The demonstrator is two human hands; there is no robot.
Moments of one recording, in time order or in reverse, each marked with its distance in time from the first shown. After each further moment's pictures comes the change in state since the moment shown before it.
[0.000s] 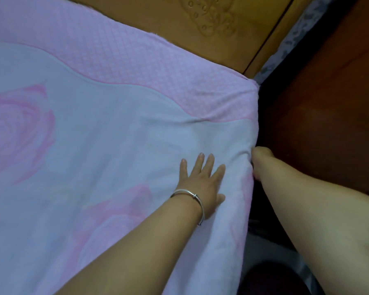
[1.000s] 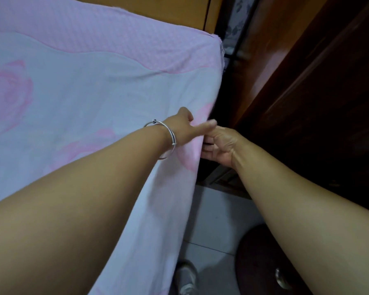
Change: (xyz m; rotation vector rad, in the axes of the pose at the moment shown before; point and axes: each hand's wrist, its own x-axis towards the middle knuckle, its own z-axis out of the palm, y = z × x) left_hand -0.036 0.085 0.001 -0.531 0.141 -0.231; right_hand -0.058 0.107 -0.076 0.213 -0.806 -0.150
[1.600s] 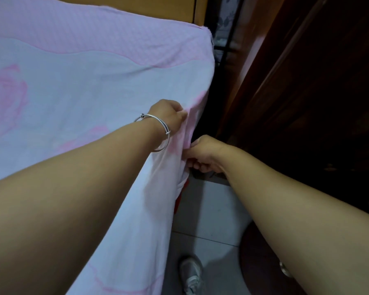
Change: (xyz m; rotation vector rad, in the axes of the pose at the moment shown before) left_hand -0.003 0.003 0.004 -0.008 0.231 -0.004; right_hand -0.018 0.026 0.010 -0.595 0.050 0.148
